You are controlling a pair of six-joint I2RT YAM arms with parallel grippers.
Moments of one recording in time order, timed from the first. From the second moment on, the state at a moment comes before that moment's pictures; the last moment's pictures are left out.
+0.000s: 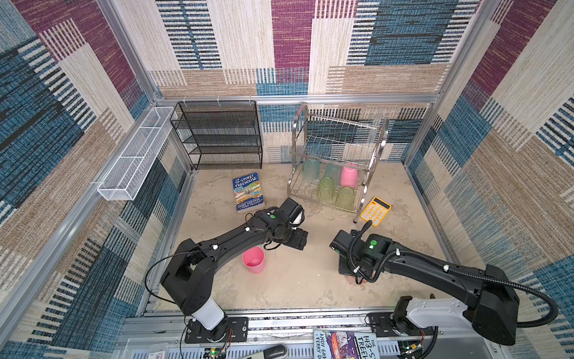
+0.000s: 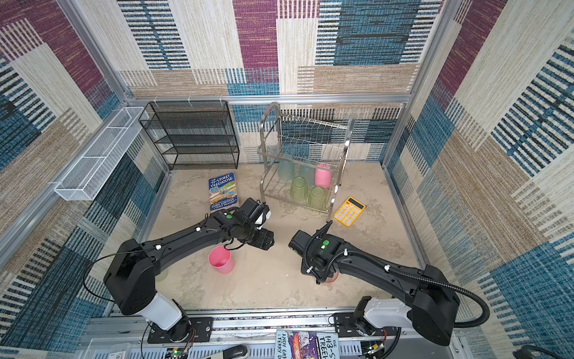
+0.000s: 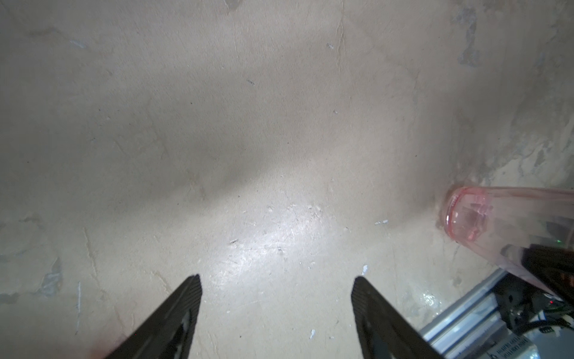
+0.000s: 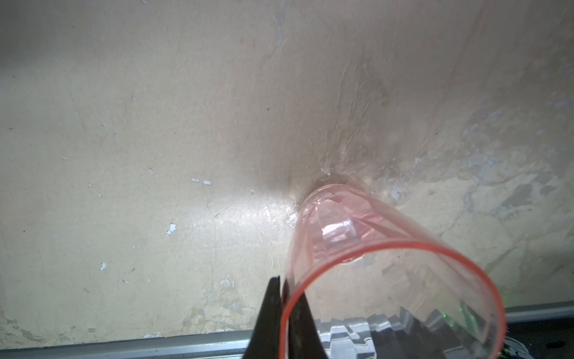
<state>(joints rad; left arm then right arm) -0.74 1.62 1.18 -0.70 0.11 -0.36 0.90 1.25 0.88 -1.03 0.16 1.06</state>
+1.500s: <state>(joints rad) -0.02 1.19 1.04 -0.43 0.59 -1.07 0.90 1.62 1.30 0.08 -0.02 0.49</state>
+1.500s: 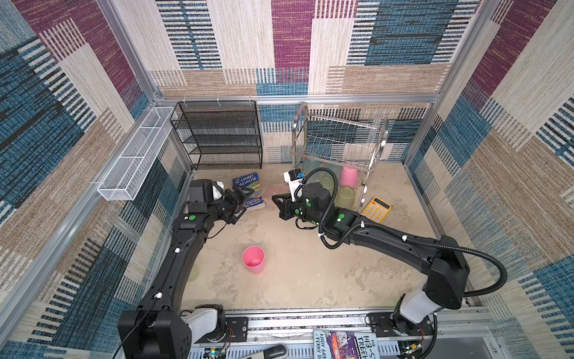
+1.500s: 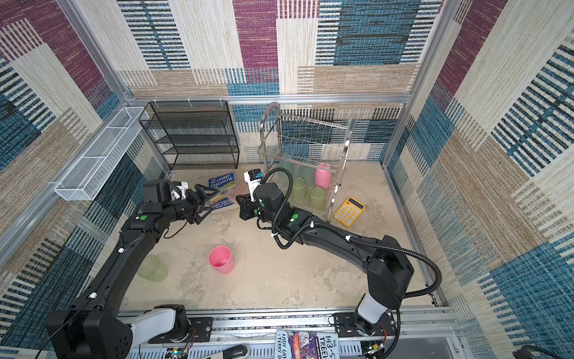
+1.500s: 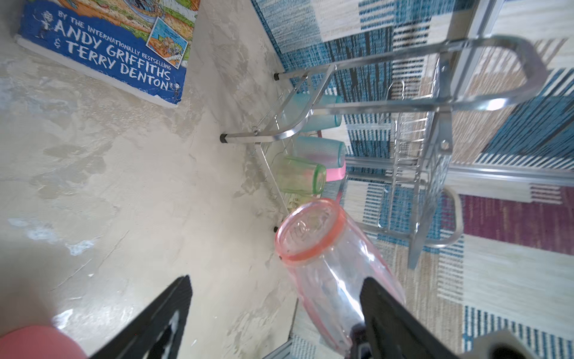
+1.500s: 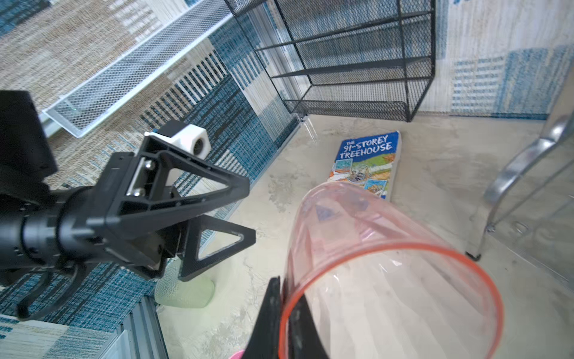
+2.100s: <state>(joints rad) -0.01 1.24 0.85 0.09 0.66 -1.54 0.90 1.70 1.29 0.36 -0.18 0.47</state>
